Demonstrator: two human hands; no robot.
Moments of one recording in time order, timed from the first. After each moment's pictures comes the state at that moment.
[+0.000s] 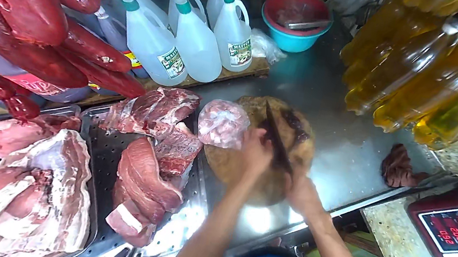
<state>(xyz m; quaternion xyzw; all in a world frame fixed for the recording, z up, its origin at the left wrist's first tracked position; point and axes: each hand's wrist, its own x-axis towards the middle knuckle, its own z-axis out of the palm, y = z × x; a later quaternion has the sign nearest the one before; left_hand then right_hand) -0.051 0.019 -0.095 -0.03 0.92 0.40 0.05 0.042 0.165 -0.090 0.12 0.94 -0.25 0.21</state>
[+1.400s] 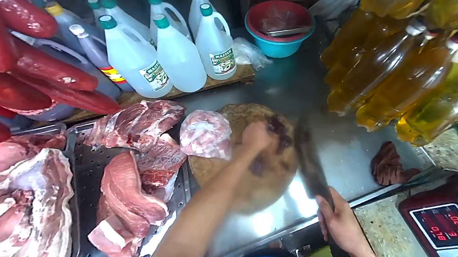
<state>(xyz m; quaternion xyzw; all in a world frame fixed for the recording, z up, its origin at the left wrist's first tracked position) -0.131 0.076 -0.084 0.06 0.96 0.23 0.15 0.114 0.279 -0.064 0.18 0.77 -0.59 0.15</state>
